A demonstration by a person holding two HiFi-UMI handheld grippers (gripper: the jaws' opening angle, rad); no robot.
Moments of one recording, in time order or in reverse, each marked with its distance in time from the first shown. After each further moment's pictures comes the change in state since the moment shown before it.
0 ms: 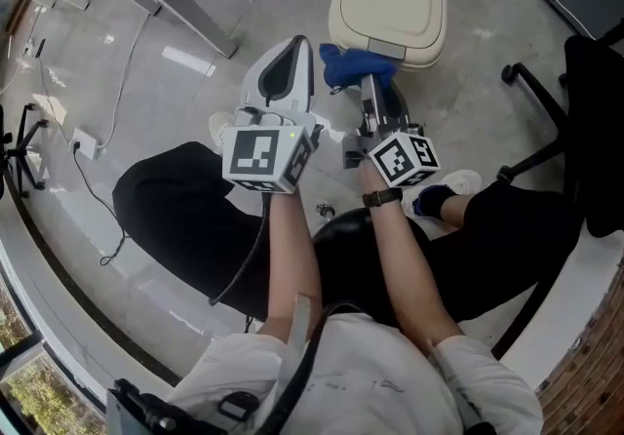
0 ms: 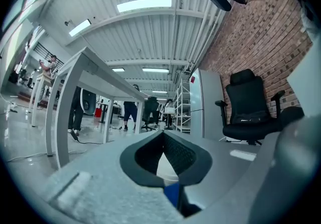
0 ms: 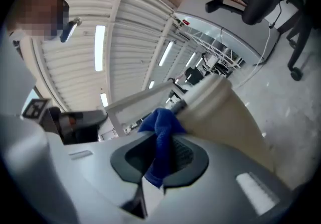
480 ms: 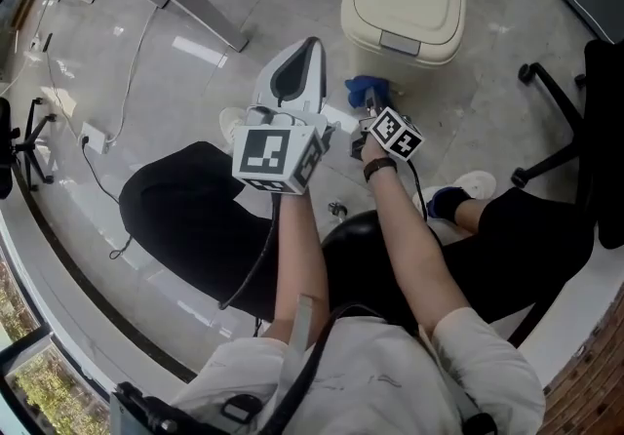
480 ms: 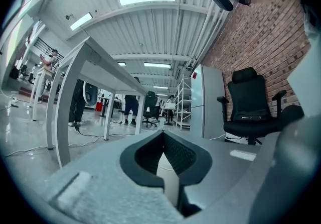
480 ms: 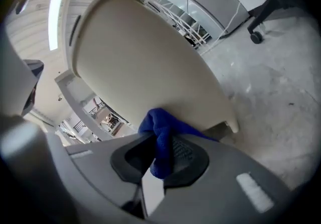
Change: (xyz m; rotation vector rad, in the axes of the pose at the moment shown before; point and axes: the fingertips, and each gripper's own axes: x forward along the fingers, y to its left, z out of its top) left arm 0.004 0.007 -0.027 -0.025 0.060 0.002; right arm 0.004 -0.154 -0.172 0.165 0.326 -0.356
